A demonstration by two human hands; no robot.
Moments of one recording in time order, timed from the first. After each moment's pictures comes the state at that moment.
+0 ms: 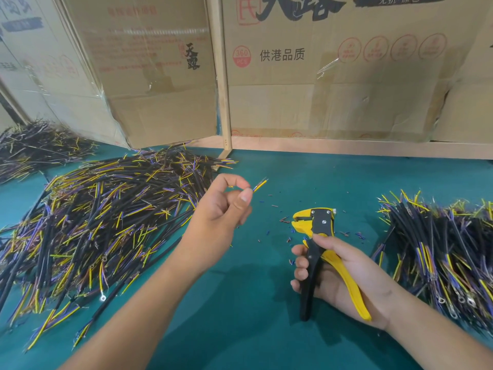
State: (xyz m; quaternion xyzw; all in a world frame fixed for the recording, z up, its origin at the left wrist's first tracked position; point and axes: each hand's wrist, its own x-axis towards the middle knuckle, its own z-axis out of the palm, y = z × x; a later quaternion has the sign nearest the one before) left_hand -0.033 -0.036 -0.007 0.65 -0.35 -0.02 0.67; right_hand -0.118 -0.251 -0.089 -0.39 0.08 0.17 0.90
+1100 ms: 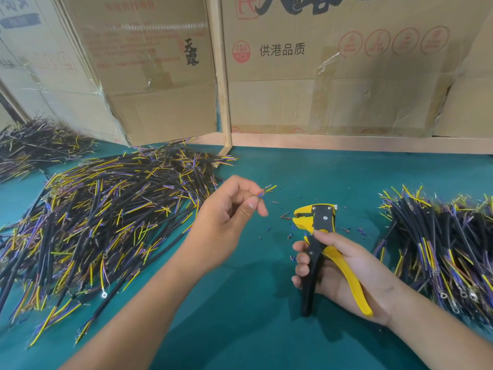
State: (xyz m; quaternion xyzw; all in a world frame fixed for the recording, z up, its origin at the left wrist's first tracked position) left_hand -0.033 -0.034 -0.016 0.68 -0.41 0.02 0.60; right_hand -0.119 -0.251 -0.090 -0.39 0.08 0.16 0.90
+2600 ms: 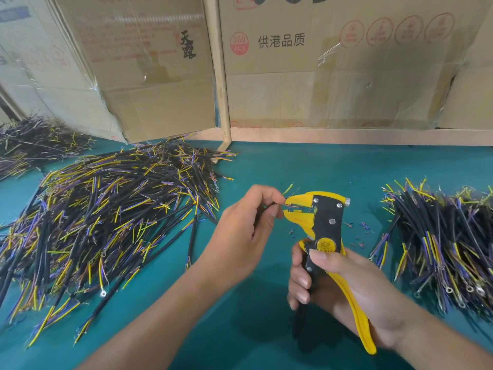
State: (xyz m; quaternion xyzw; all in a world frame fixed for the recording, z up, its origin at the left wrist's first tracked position) left_hand -0.053 -0.052 -0.029 0.75 -0.41 0.08 0.51; right_hand -0.165 -0.206 -0.041 -0.47 -0.01 0.10 0.88
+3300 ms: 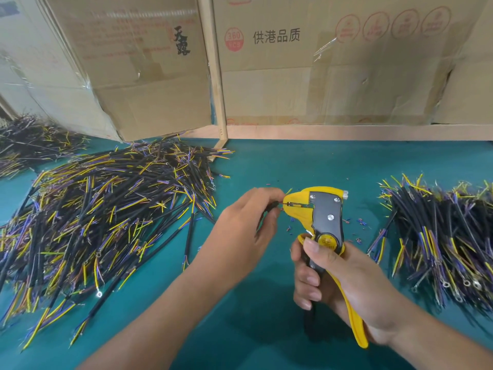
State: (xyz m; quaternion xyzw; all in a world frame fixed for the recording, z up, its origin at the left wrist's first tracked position) left_hand -0.059 -0.054 -0.021 0.78 -0.43 0.18 0.41; right_hand -0.165 -0.201 -0.040 -0.51 0.02 0.05 0.86
